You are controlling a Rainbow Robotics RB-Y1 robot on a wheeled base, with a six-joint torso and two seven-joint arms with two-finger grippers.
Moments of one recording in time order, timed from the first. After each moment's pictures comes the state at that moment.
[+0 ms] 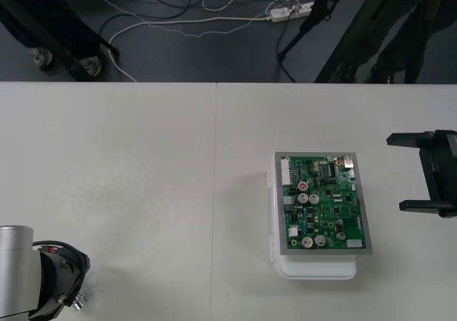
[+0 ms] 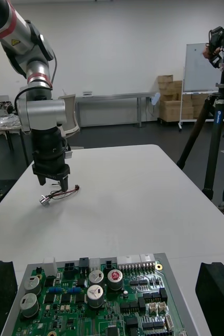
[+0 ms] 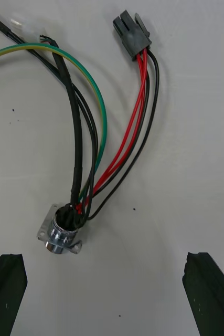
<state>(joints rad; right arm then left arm) -0.15 -0.95 0.09 -1.38 0.62 -1.56 0.33 -0.42 1.31 -1.26 -2.20 -2.69 -1.17 -2.23</state>
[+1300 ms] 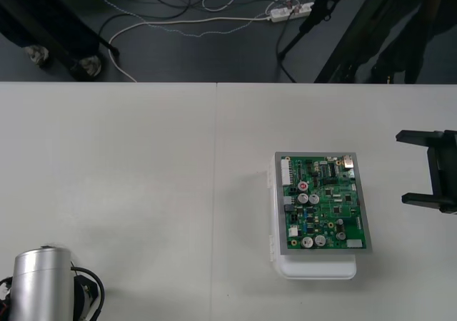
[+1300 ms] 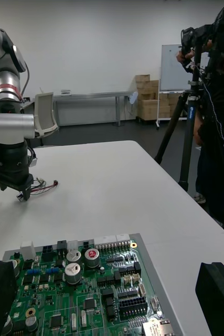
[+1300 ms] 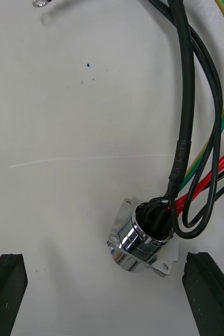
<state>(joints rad) -0.15 -0.92 0.06 -1.27 0.62 -1.56 0.38 -0.37 1.12 -1.31 -2.06 -2.69 -1.33 -2.24</state>
